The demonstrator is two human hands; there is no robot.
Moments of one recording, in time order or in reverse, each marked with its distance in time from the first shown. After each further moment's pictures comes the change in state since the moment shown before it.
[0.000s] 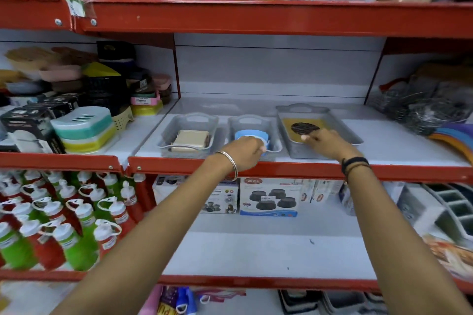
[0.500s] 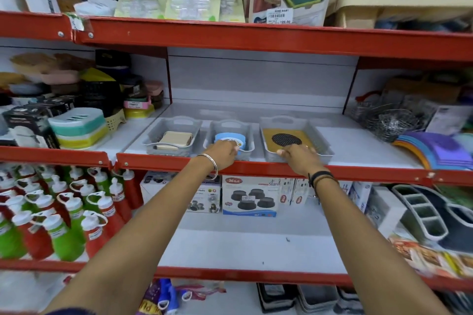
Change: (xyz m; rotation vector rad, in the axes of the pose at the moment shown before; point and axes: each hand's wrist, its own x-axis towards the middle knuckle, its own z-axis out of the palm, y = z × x) left_hand -0.005 0.014 0.015 -0.003 0.077 -0.188; right_hand -0.040 0.014 0.009 -0.084 0.029 -0.026
